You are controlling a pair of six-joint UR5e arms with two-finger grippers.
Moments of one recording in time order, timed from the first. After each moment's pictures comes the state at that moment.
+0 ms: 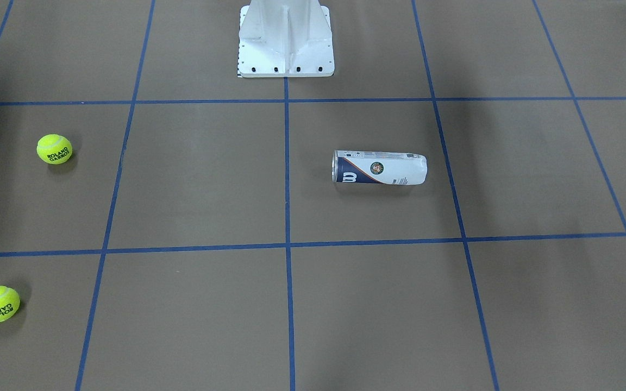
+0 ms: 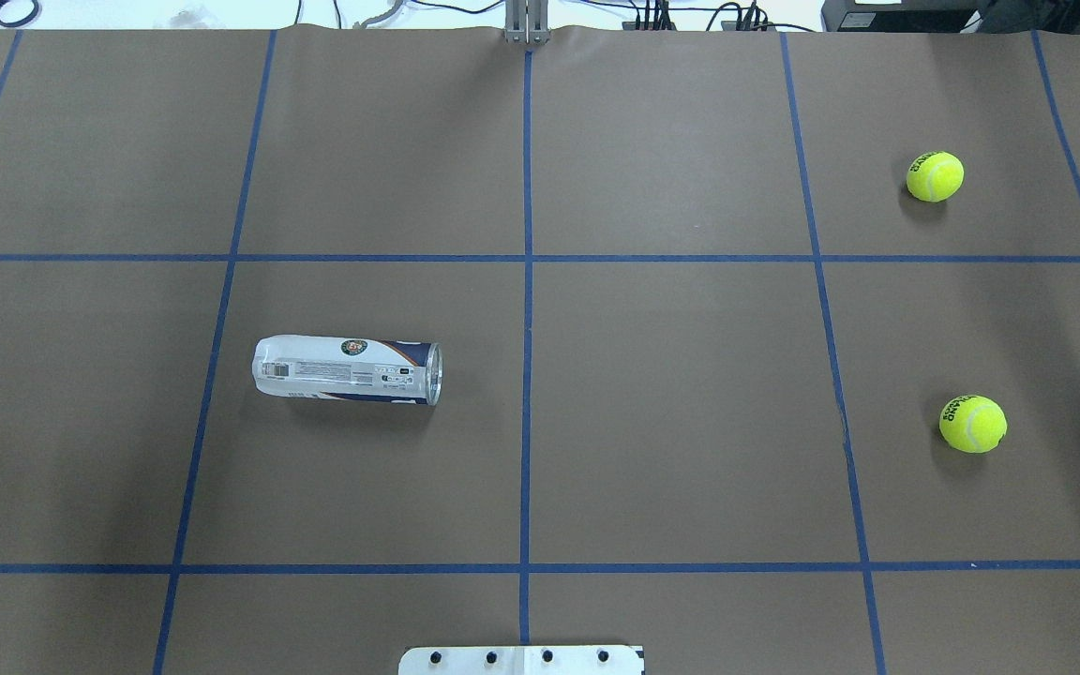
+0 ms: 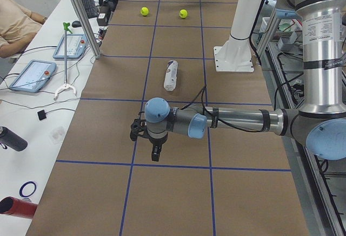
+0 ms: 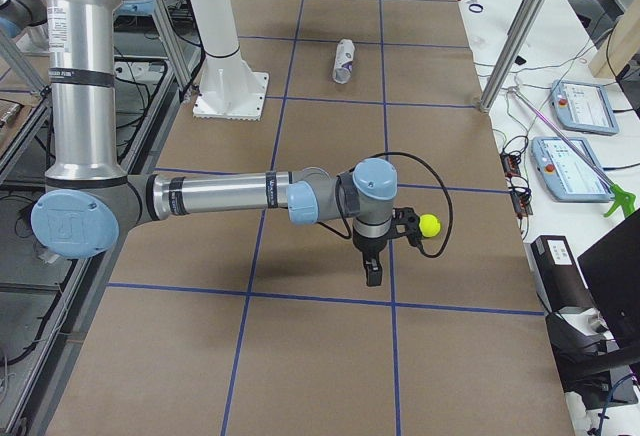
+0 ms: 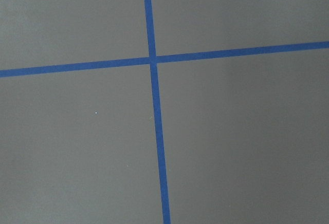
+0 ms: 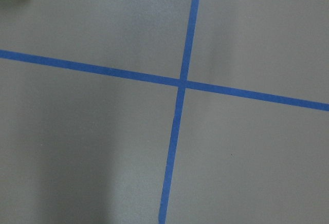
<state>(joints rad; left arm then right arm) -1.47 -1.48 -1.73 -1.75 -2.37 -0.12 1.45 -1.58 1.69 -1.48 2.20 0.05</state>
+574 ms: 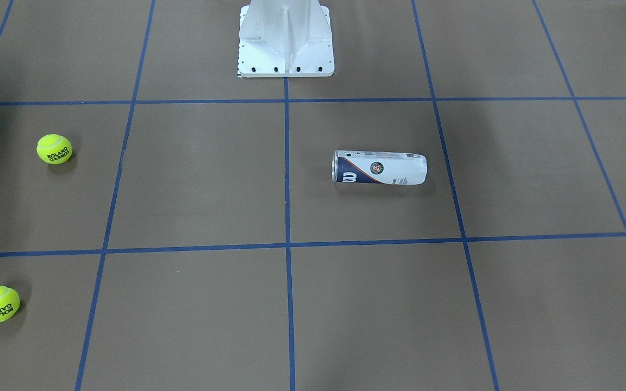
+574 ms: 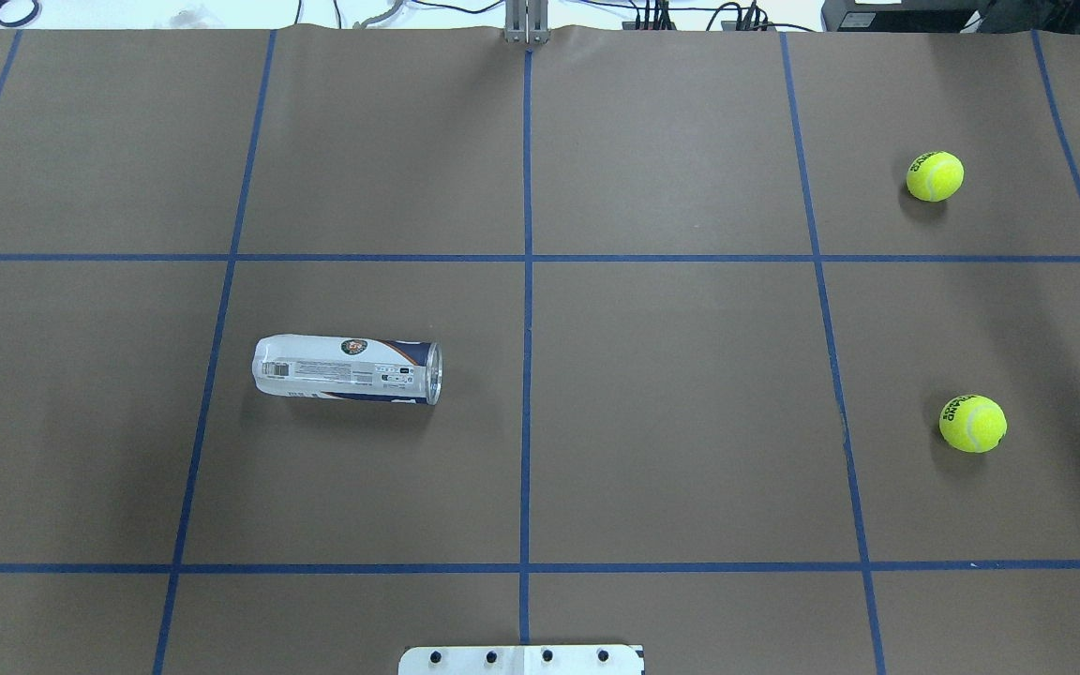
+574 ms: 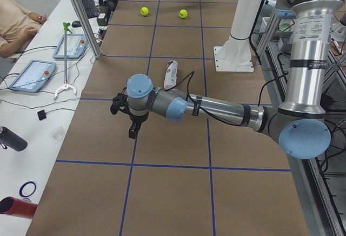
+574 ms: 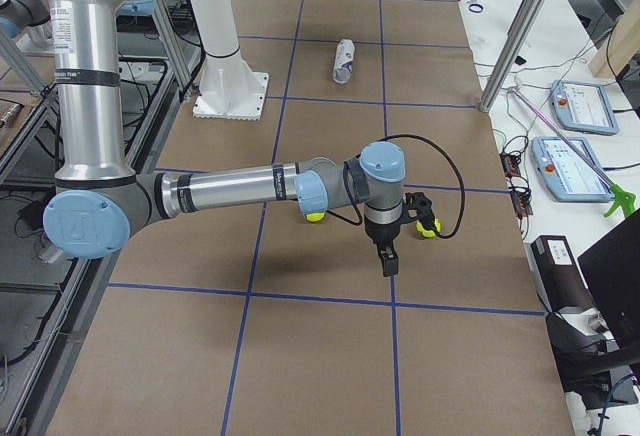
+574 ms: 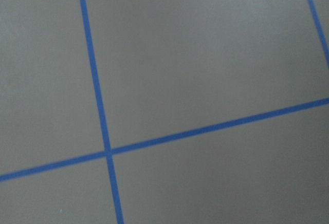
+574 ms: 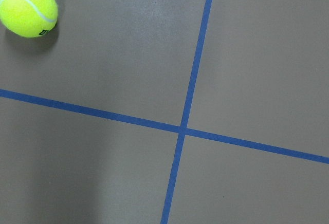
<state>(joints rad) -1.47 -1.66 -1.69 -1.86 -2.39 -0.12 1.45 -1.57 1.71 -1.44 2.17 0.04</state>
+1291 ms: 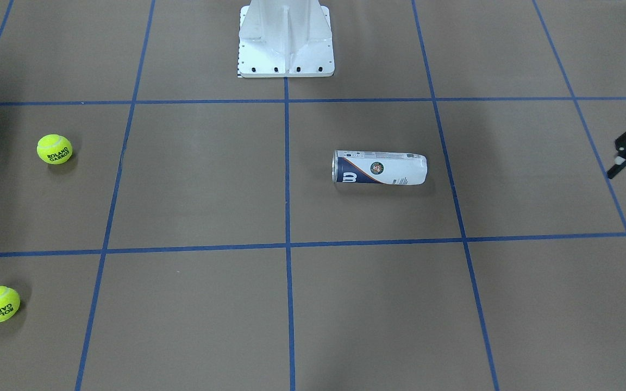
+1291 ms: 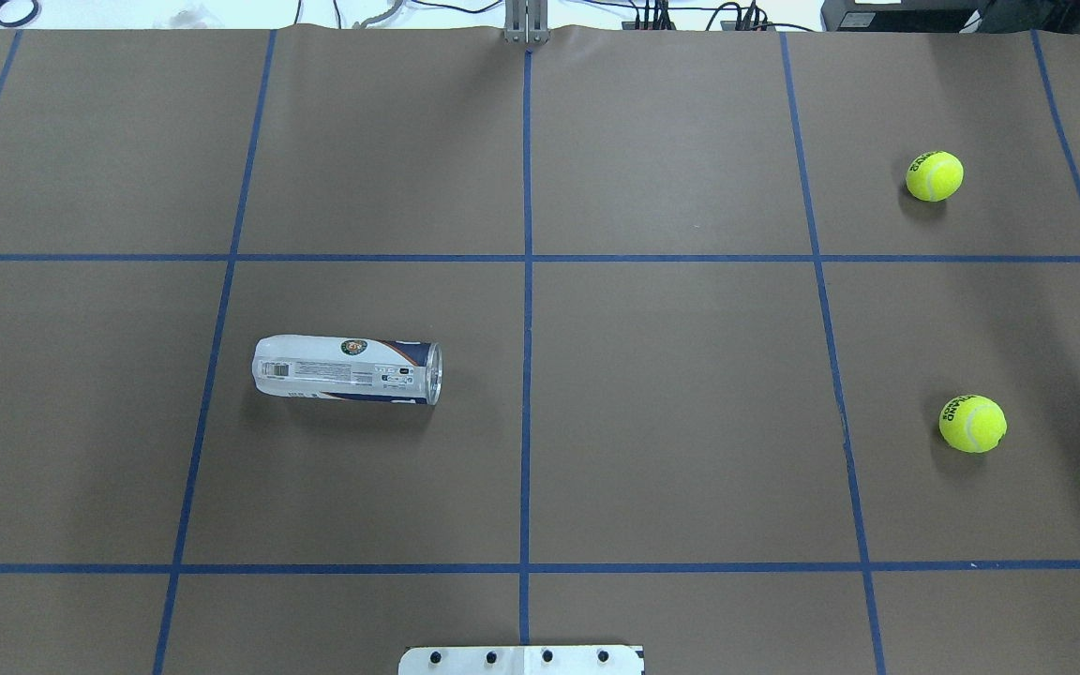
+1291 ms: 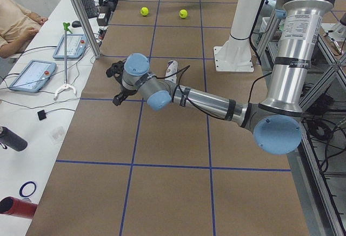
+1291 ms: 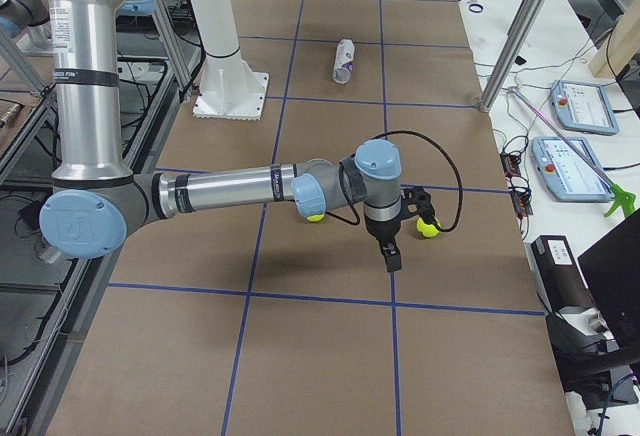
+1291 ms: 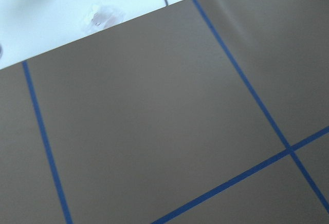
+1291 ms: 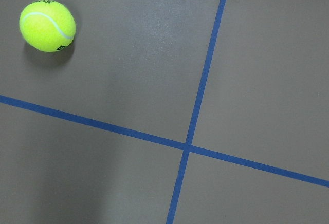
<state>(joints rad) -1.31 -1.76 -1.67 -2.26 -2.38 -0.11 1.45 -1.57 1.71 -1.38 2.18 0.05</state>
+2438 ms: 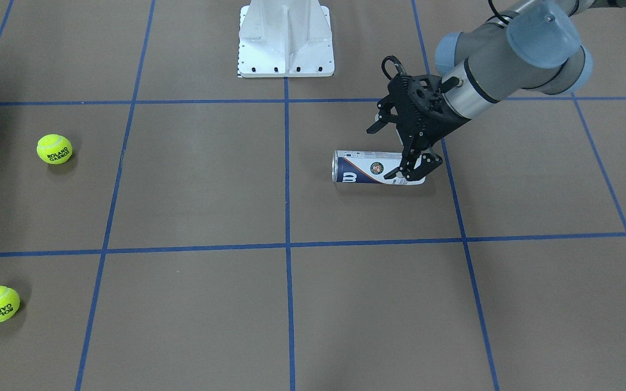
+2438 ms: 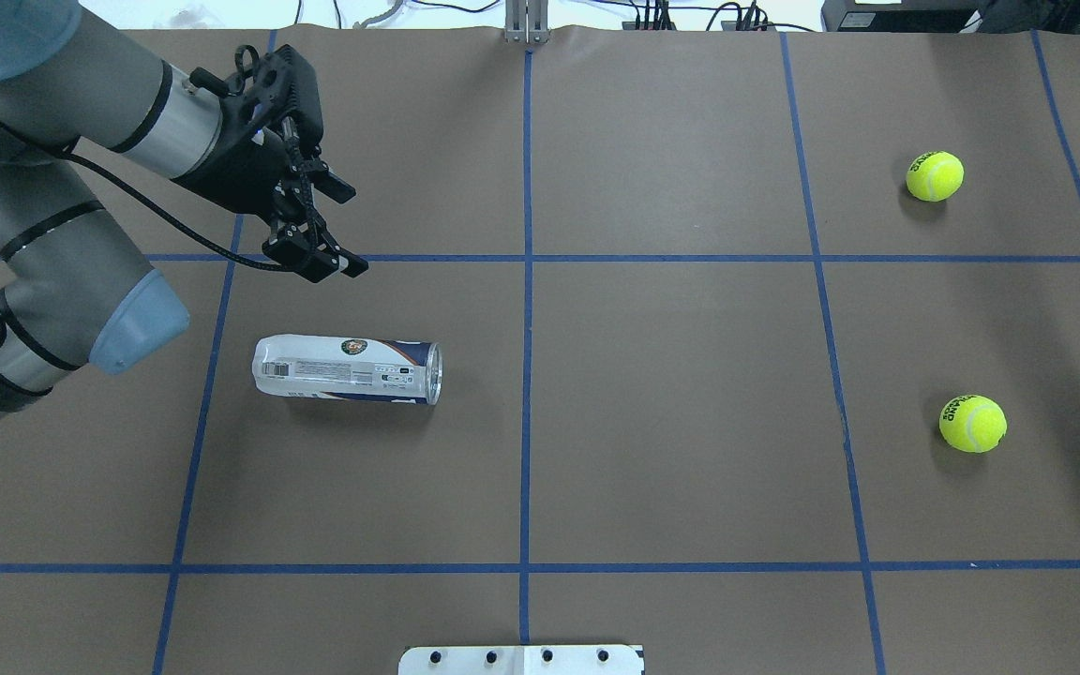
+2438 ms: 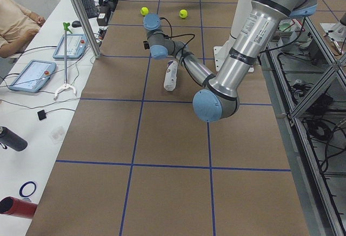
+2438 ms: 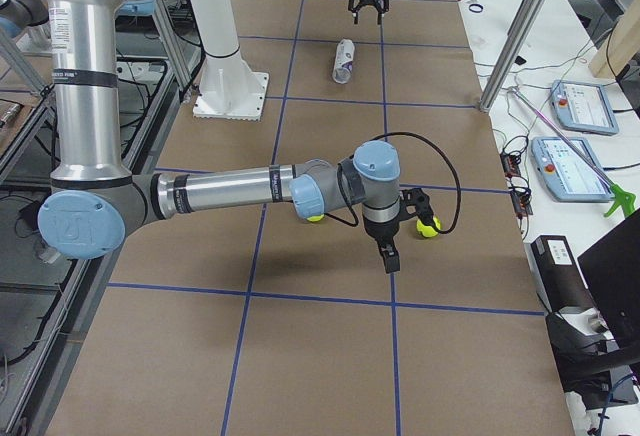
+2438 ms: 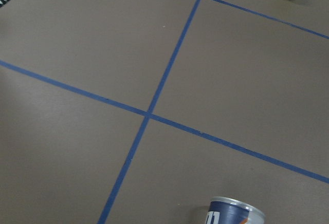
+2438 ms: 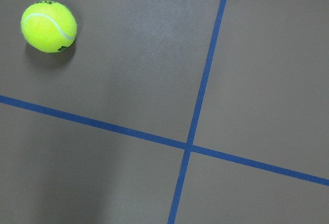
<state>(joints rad) -0.86 -2.10 -1.72 -2.06 -2.37 0.06 1.45 -1.58 1.72 -1.38 2.18 0.05</state>
